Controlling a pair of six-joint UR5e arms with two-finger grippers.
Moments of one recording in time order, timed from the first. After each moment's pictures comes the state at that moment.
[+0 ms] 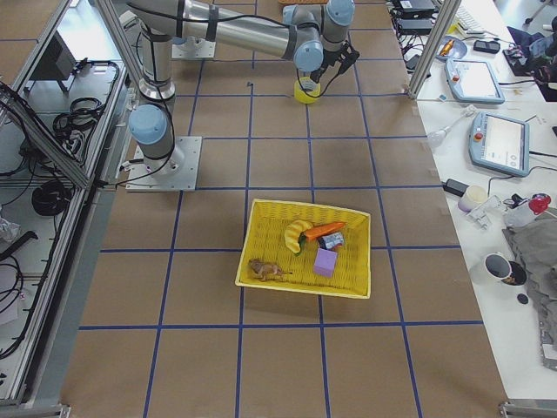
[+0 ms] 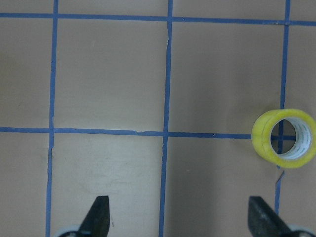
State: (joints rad) left arm -1.66 -1.67 -1.58 -1.37 1.58 -0.14; right arm 1.57 -1.35 1.56 -1.76 -1.33 0.60
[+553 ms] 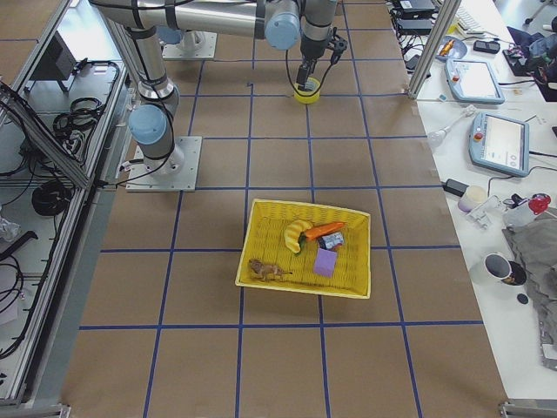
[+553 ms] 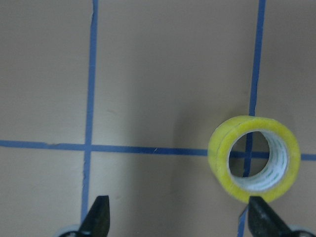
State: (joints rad) left arm -1.83 -1.91 -1.65 -1.06 1.58 -0.33; right arm 1.54 -1.53 1.56 -1.52 -1.57 0.29
